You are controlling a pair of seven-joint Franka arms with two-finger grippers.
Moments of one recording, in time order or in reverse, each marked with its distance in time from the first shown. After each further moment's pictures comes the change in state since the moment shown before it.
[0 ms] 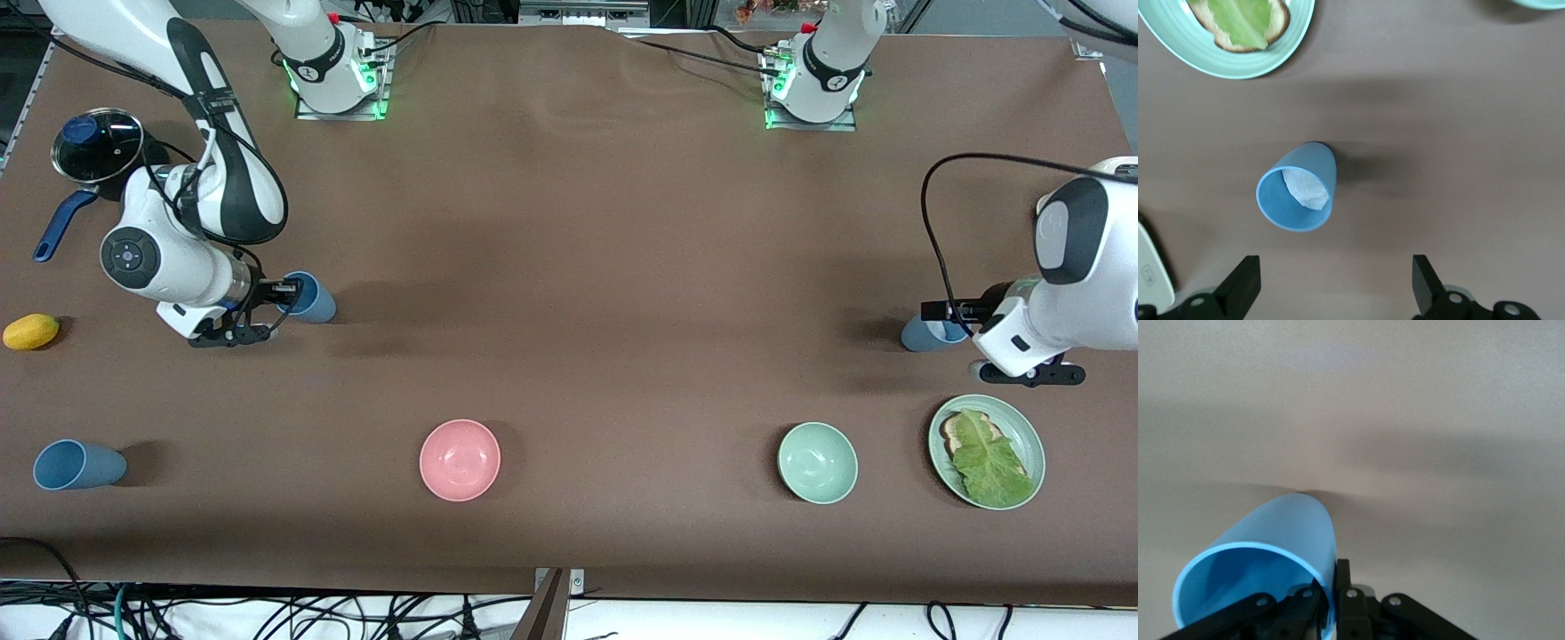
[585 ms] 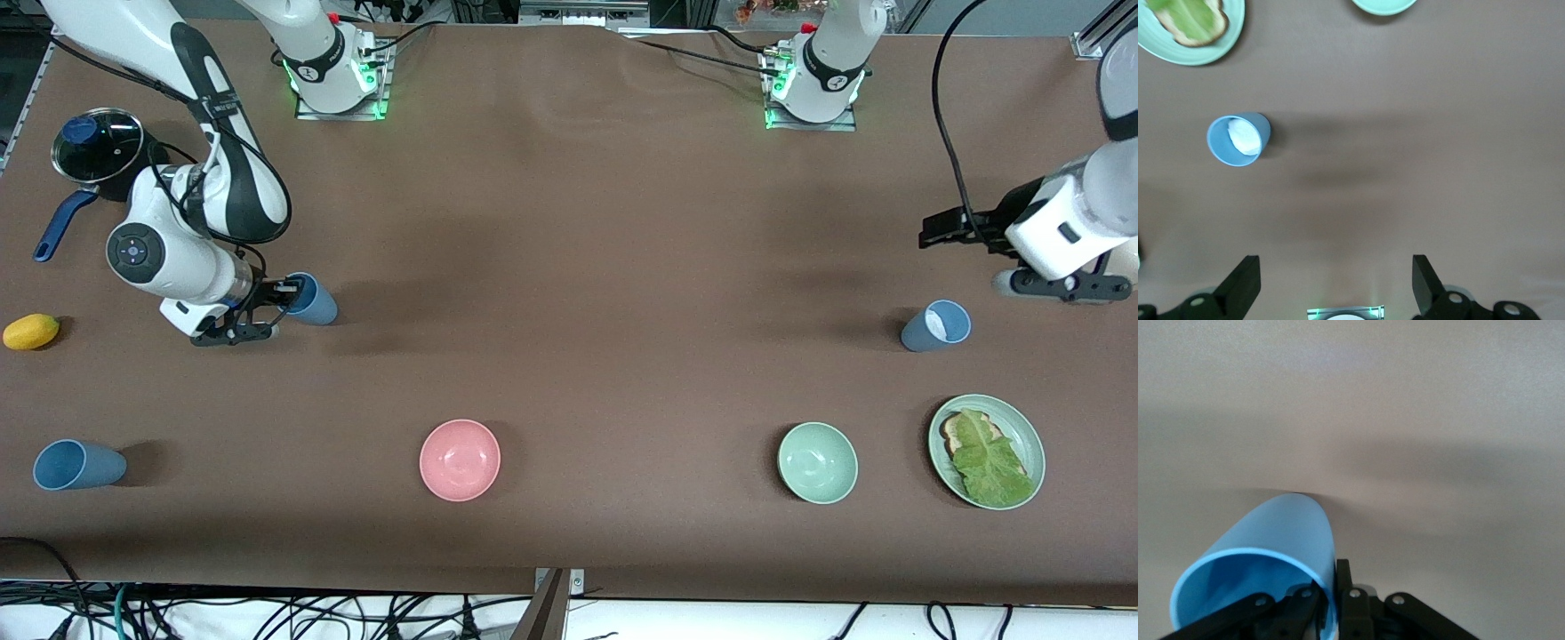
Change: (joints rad) left arm -0.086 -0.245 -0.007 0.031 -0.178 -0.228 -0.005; right arm -0.002 0.002 -0.003 -0.046 0.000 0.074 -0.009
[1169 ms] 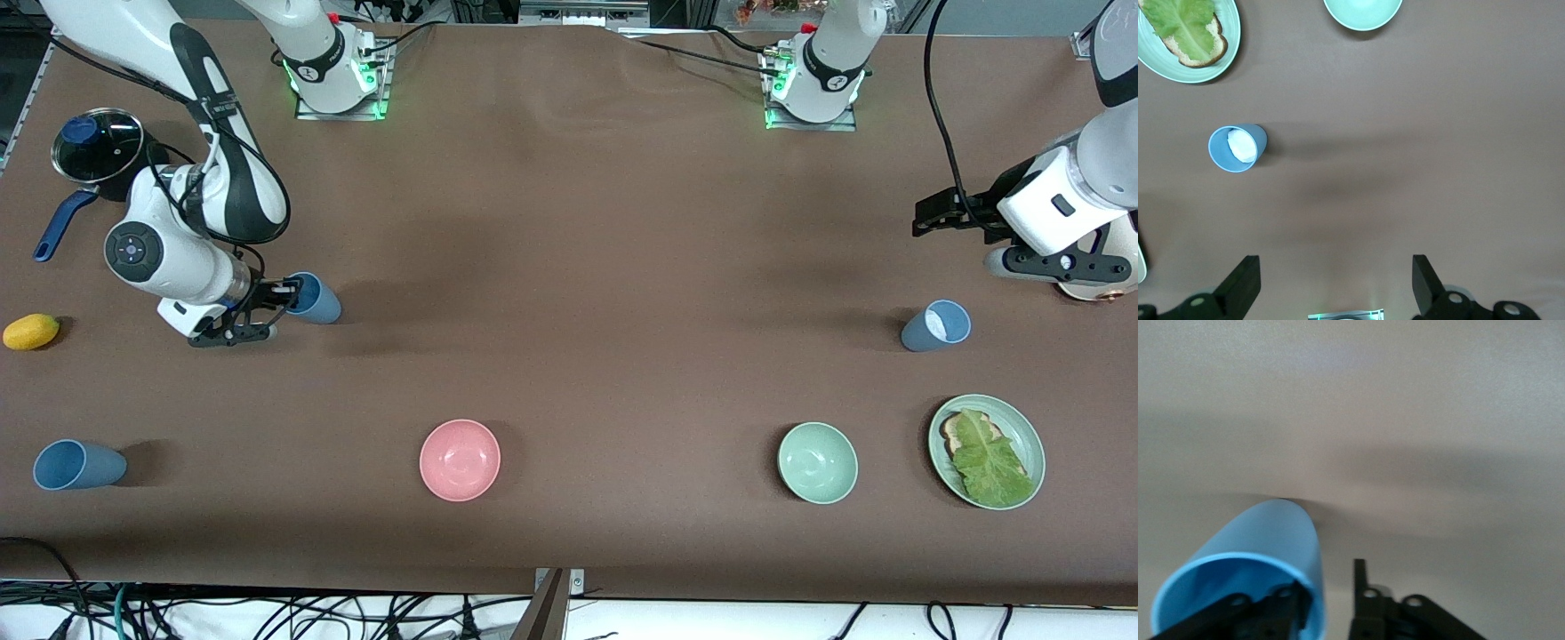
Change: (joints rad) left arm -0.033 -0.089 -0.007 0.006 0.000 -0.004 -0.001; right arm -0.002 0.002 -0.006 -0.006 -0.004 0.027 -0.017
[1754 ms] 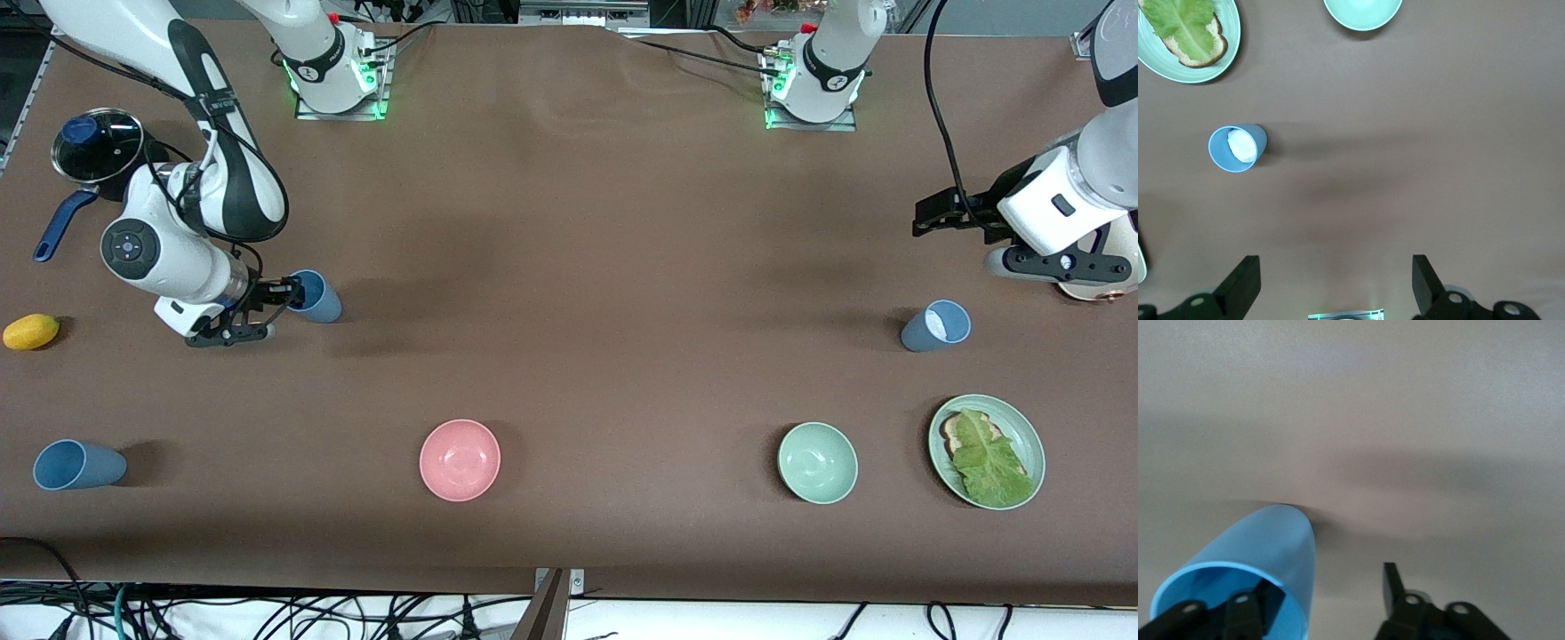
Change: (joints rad) left arm 0.000 0.000 0.000 0.000 0.000 0.000 0.000; right arm 0.000 -0.009 0.000 0.000 -0.002 0.006 -0.006
